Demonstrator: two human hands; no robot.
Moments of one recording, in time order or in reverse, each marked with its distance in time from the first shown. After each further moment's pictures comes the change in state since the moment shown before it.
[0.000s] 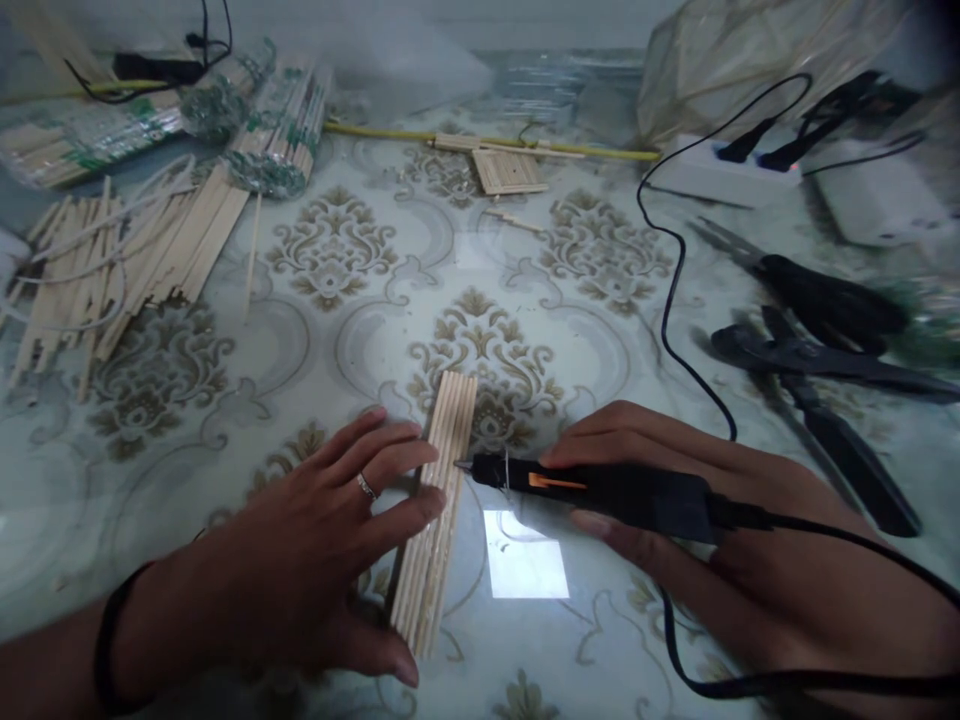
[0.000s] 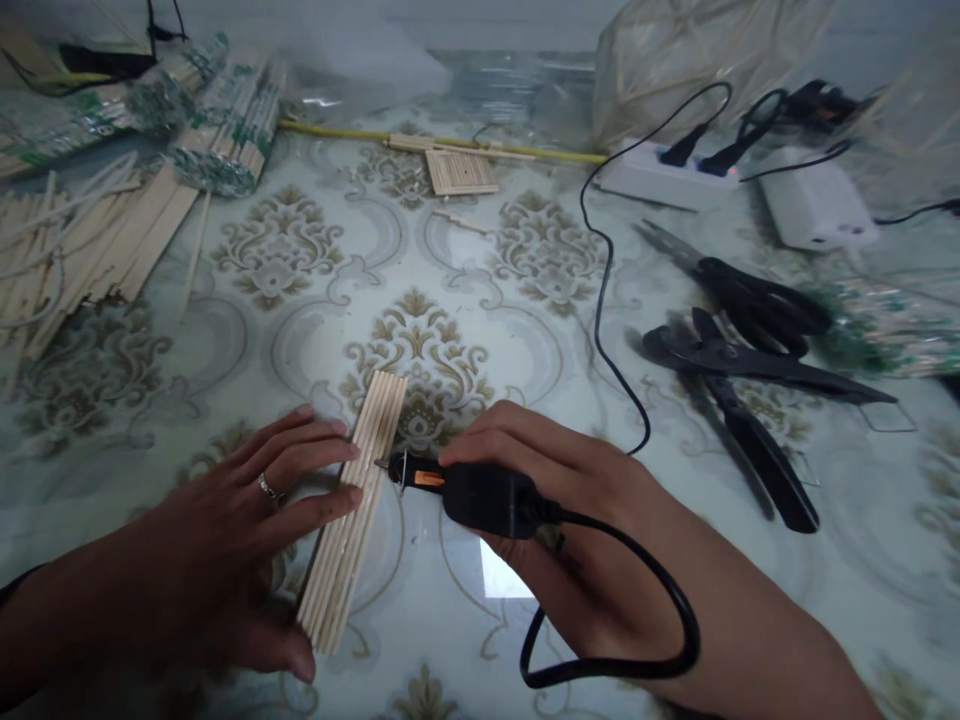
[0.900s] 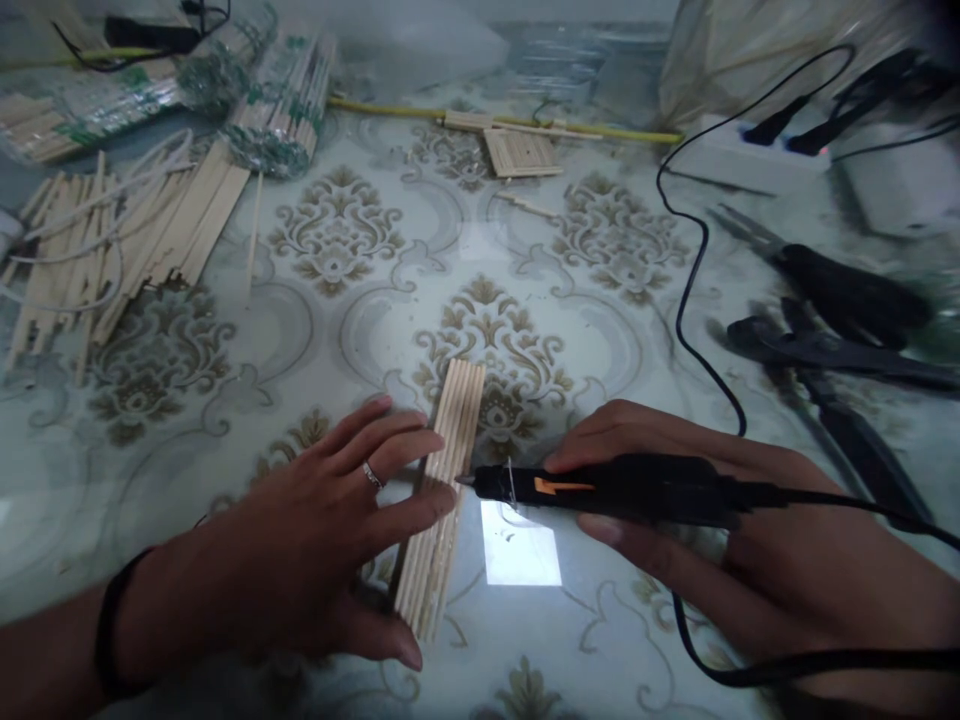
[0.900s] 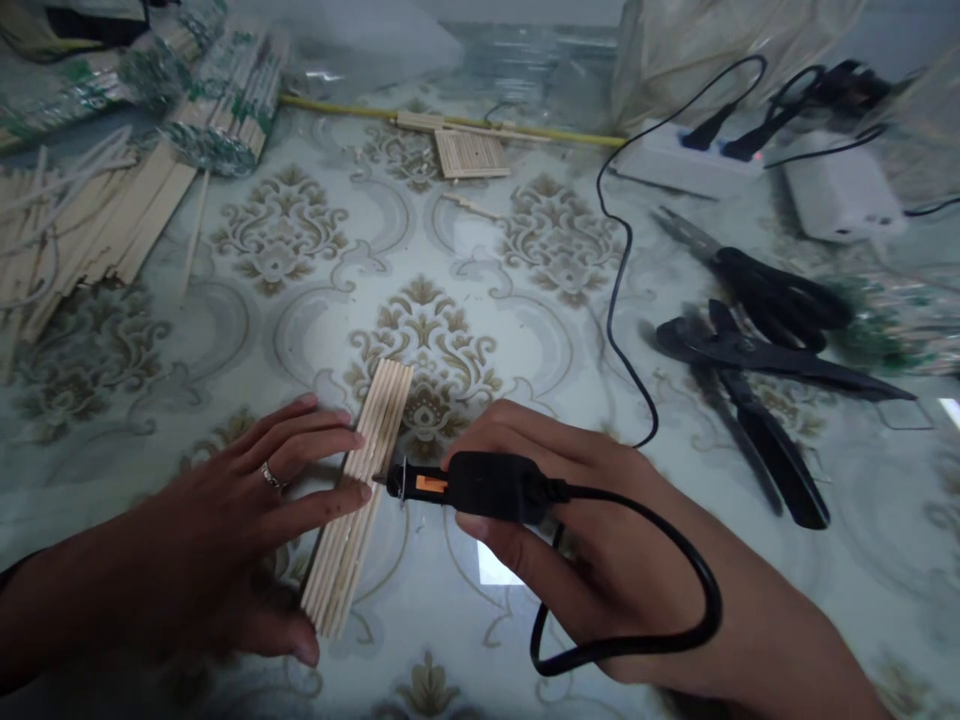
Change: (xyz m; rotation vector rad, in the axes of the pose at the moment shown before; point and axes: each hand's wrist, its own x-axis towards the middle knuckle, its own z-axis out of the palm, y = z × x) left_hand 0.003 0.001 -0.005 -0.033 -0.041 -0.010; right_hand 0.005 -0.001 0.005 0.070 -0.018 0.001
